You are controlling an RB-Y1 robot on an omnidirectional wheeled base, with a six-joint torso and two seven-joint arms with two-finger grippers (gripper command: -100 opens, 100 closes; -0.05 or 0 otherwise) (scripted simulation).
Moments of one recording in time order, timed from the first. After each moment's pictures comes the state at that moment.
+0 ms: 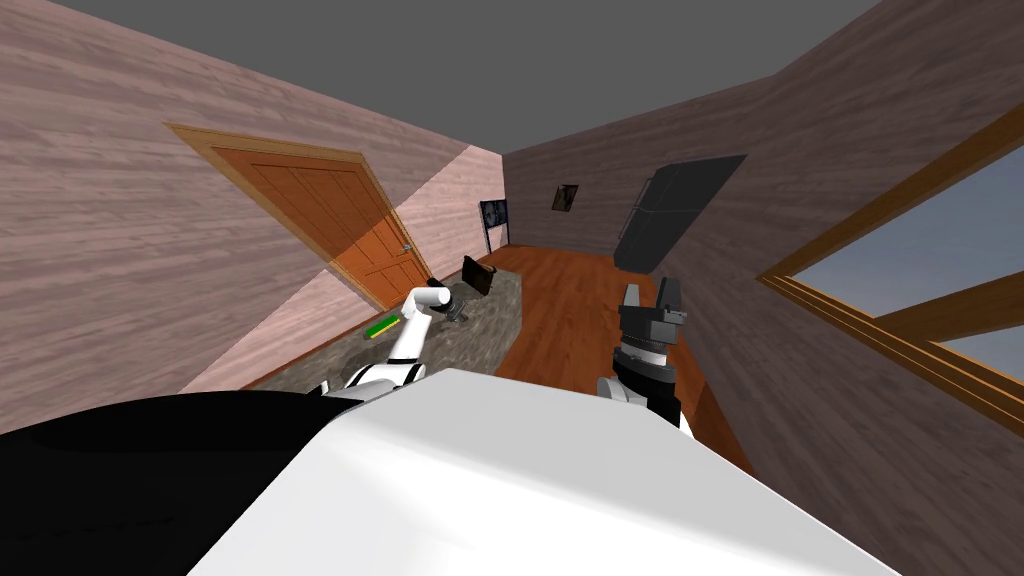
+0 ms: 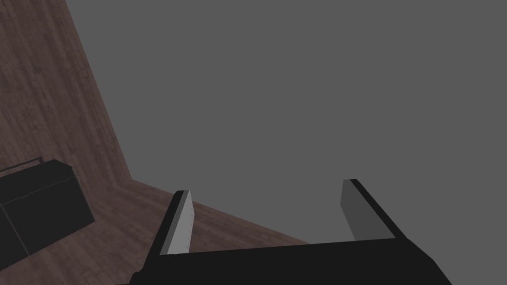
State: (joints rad) left arm -0.27 0.48 0.23 -1.62 0.42 1.54 -0.45; right arm 0.52 0.05 0.06 -2.25 0.05 -0.62 0.03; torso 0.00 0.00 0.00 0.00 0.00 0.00
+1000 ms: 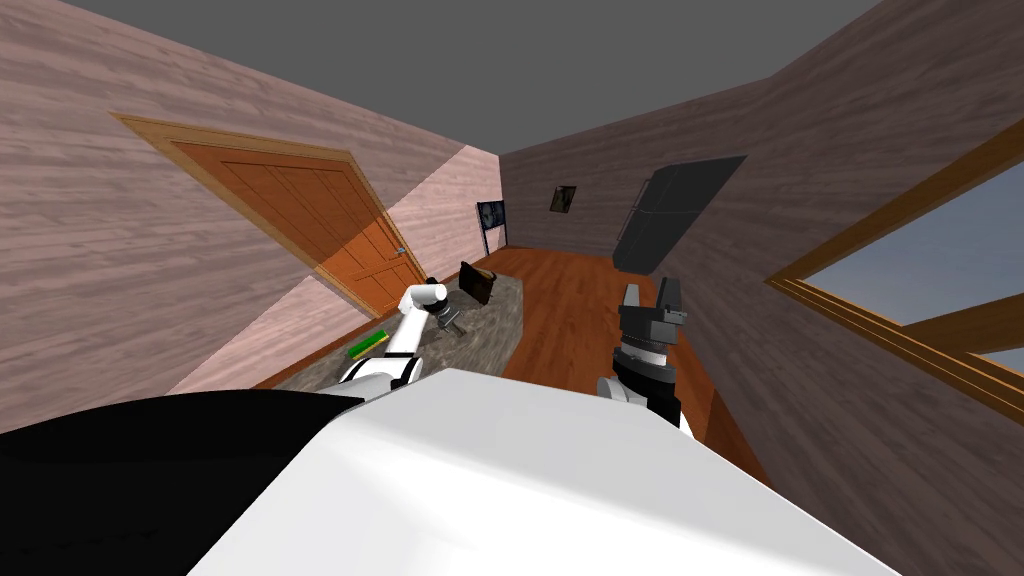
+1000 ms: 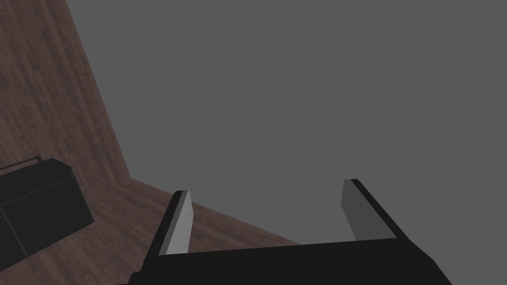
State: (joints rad) left arm -0.31 0.53 0.24 -1.51 0.45 1.78 -0.52; right arm 0.52 0.05 0.06 -2.25 0.05 -0.62 0.03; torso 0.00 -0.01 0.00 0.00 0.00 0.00
